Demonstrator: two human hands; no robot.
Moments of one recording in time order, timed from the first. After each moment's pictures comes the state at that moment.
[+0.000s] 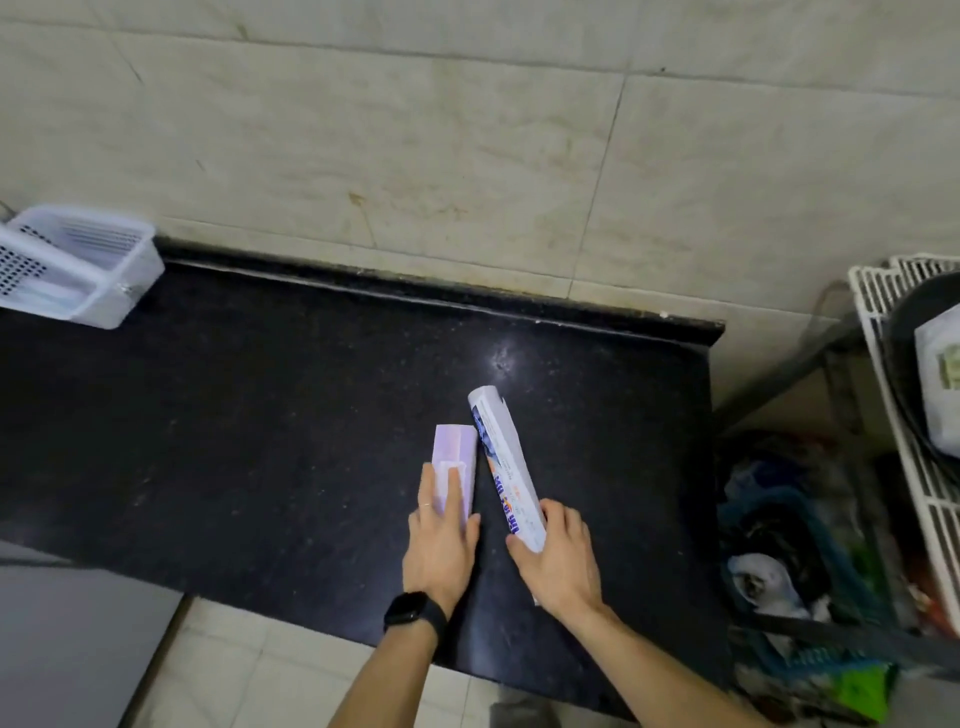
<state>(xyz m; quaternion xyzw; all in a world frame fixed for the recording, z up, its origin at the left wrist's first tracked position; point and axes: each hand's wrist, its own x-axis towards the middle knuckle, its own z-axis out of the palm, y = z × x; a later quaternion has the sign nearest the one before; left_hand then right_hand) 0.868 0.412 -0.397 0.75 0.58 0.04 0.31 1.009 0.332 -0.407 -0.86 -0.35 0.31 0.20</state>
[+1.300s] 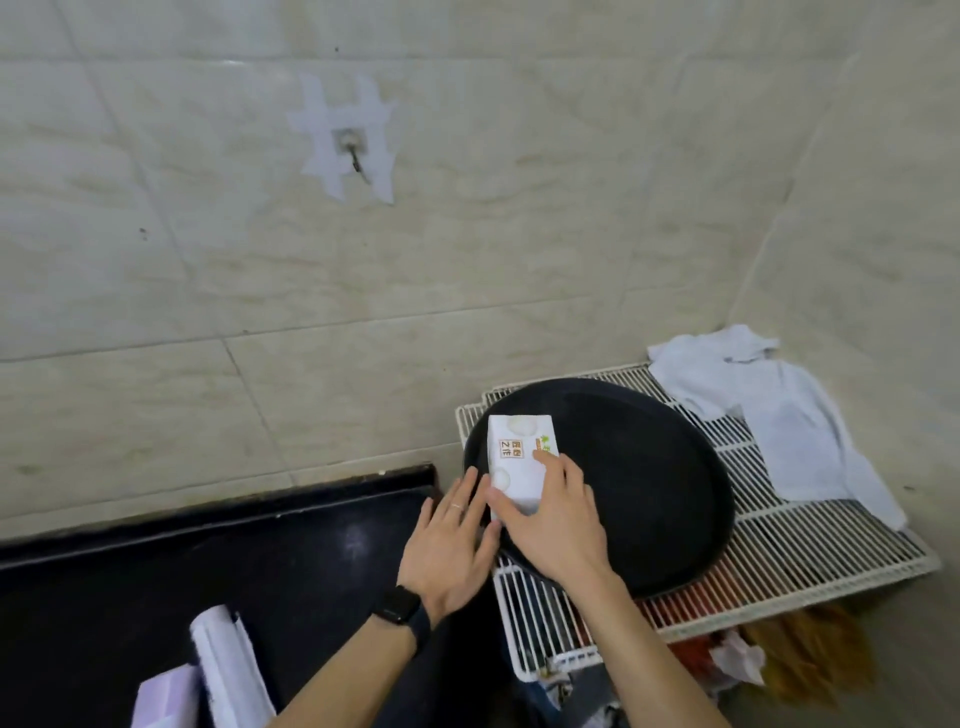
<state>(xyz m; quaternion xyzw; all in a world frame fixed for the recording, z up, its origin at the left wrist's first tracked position) 1.218 0.327 -0.242 0.96 0.20 0.06 0.17 1.318 0.203 -0.190 -0.91 -0.25 0.10 0.33</state>
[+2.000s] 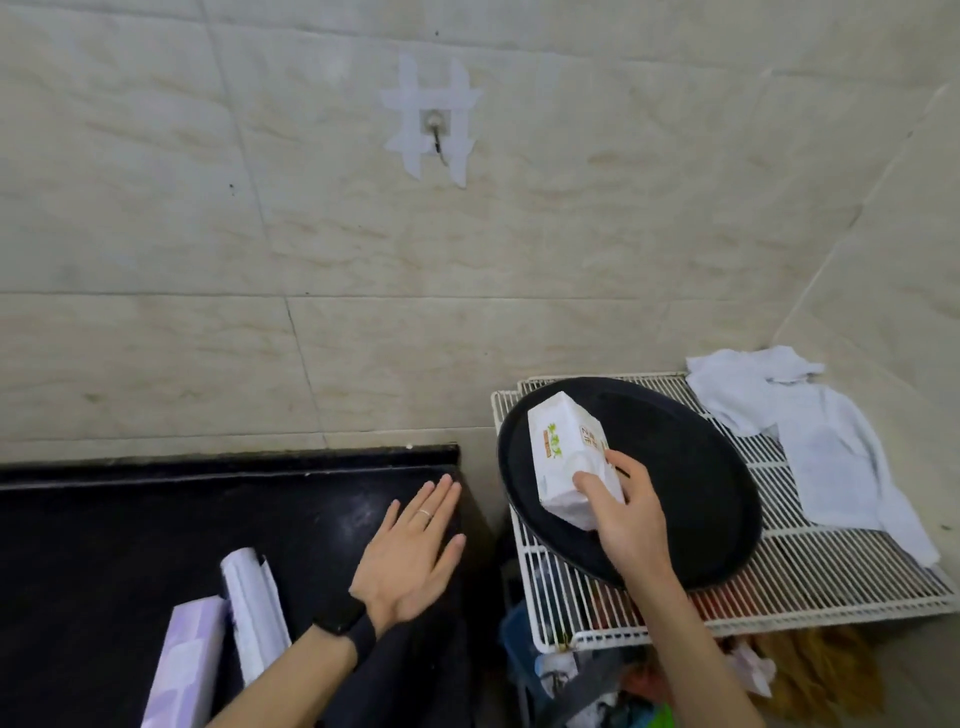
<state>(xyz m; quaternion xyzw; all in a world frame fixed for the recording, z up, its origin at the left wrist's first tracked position) 1.136 0.353 -0.247 0.96 0.22 0.06 0.15 1.318 0.168 -0.173 -0.79 -0.15 0.15 0.58</state>
